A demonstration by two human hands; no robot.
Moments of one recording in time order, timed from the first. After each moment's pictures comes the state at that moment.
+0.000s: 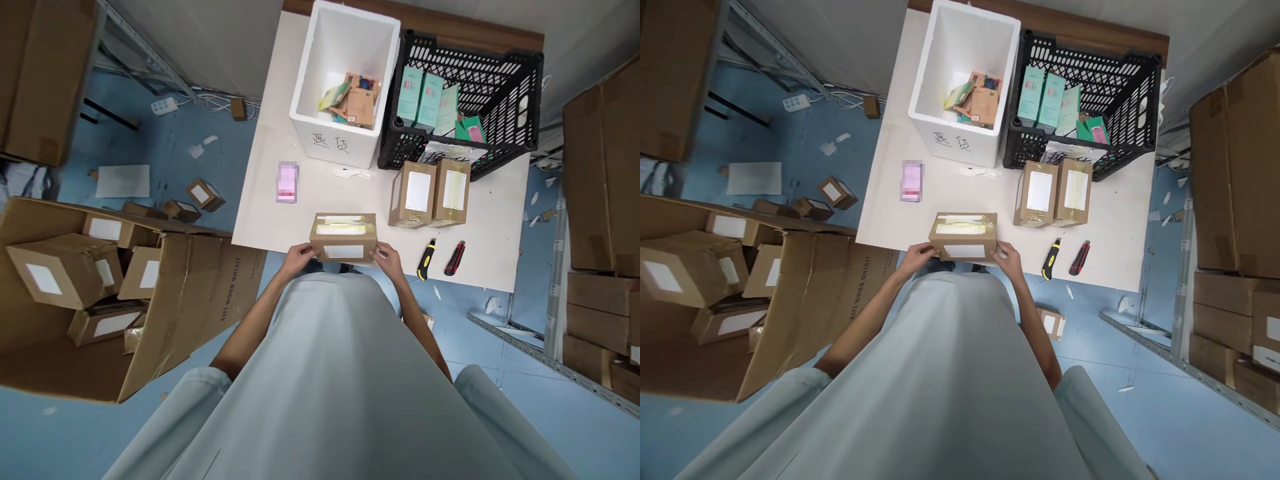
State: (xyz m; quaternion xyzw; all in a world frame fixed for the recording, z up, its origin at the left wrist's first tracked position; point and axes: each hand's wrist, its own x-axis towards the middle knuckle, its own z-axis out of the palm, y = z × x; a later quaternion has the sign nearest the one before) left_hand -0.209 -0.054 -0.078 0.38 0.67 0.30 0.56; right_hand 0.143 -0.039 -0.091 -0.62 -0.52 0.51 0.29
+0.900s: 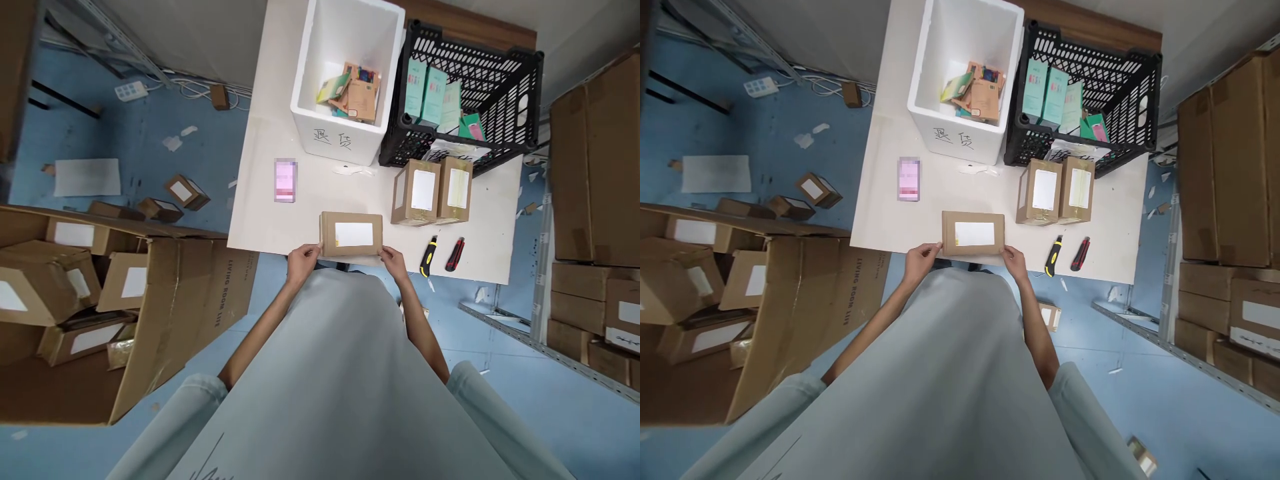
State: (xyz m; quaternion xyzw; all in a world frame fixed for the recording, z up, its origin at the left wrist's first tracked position) left_hand -0.193 -0.061 -0.043 0.41 0.73 0.30 0.46; right_hand 0.138 -0.051 -0.099 -0.68 -0.43 0.53 0.26
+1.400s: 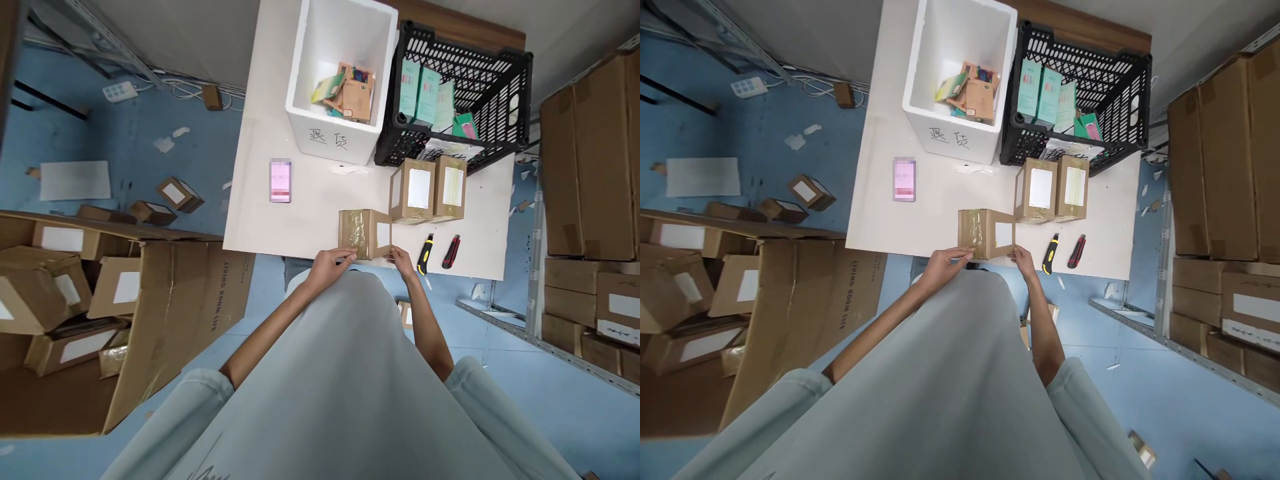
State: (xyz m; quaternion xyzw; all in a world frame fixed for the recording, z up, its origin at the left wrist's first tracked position) left_hand -0.138 -0.056 0.014 0.59 0.54 0.29 0.52; right_hand 0.178 -0.049 -0.114 -0.71 -0.38 0.54 0.26
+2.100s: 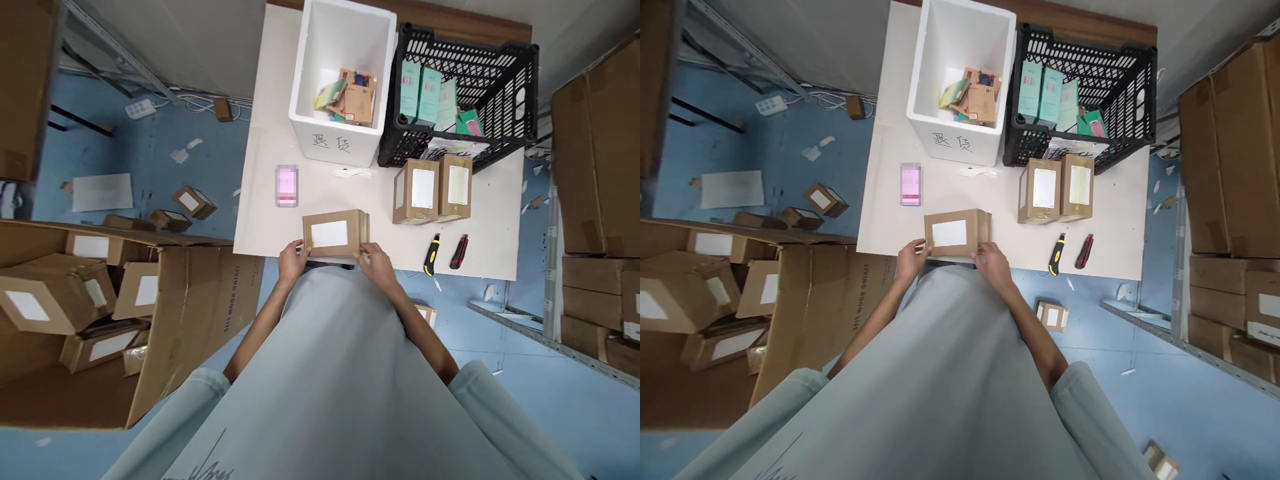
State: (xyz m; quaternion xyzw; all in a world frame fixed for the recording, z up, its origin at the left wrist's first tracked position) left_hand -0.239 -0.047 -0.067 0.45 0.79 0.18 0.38; right_hand 0.058 -0.052 -0.018 -0.63 -0.65 0.40 0.16
